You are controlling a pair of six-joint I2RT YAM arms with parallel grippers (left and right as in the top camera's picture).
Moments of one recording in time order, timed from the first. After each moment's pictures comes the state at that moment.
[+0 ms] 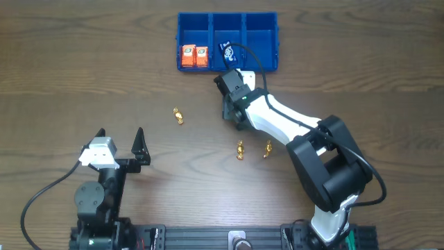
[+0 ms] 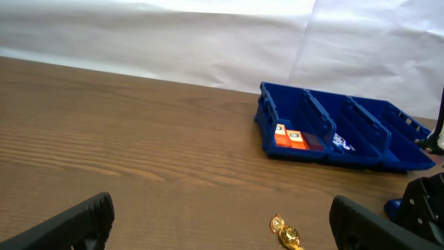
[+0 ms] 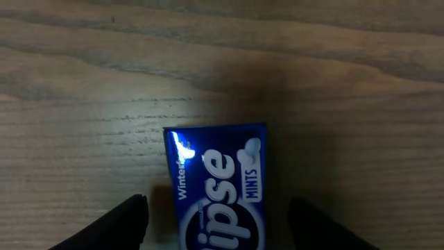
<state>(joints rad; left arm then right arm) -0.03 0.01 0.02 -0.12 0.05 -0.17 0.58 1.93 1.16 -0.43 0.23 0.58</state>
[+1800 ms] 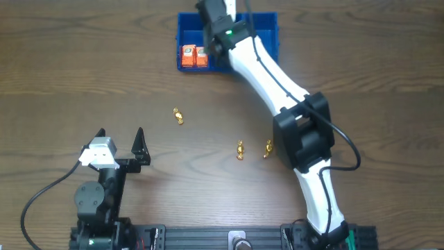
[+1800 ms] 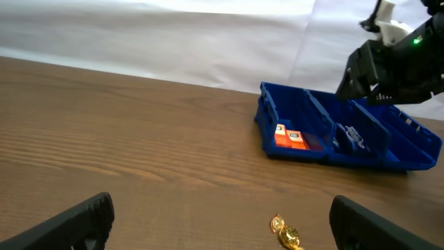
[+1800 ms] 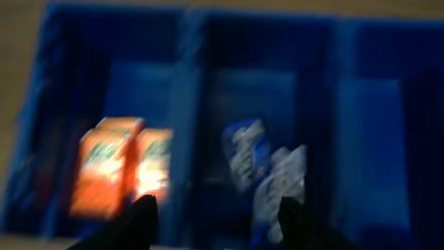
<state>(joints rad) -0.03 0.01 0.02 -0.12 0.05 -0.17 0.55 2.29 2.07 -0.76 0.27 0.41</state>
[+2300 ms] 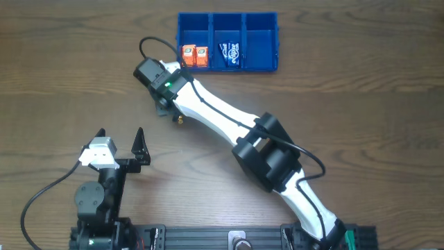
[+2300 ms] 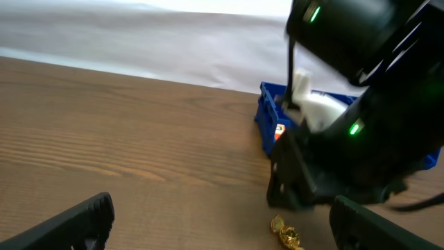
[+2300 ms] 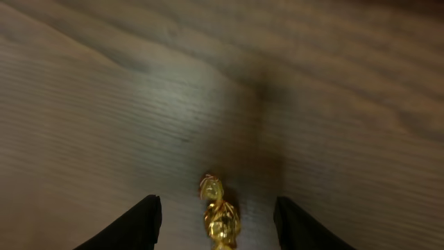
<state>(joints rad) -0.03 0.01 0.02 -0.12 0.05 -0.17 0.86 2.35 1.99 -0.89 0.14 0.63</state>
